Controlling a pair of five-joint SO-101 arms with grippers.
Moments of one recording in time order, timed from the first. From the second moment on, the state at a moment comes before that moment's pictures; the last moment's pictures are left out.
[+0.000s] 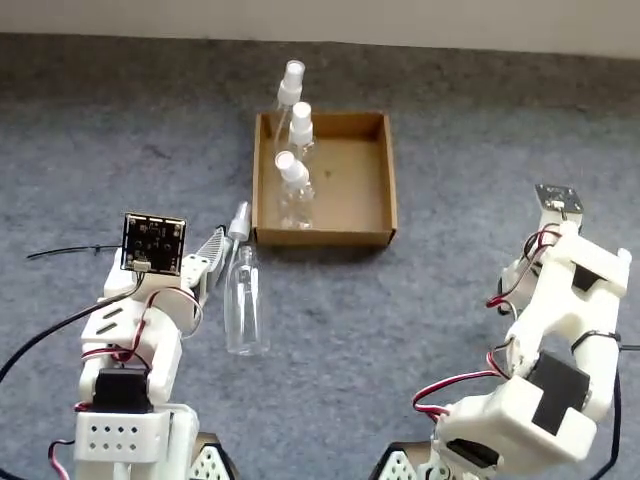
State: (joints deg) left arm -5.8 -85.5 78.5 39.7 -4.6; right arm 27.8 0.1 26.5 65.0 28.1
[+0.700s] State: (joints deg) left arm -5.8 -85.5 78.5 39.7 -4.6; right arm 27.8 0.1 26.5 58.3 28.1
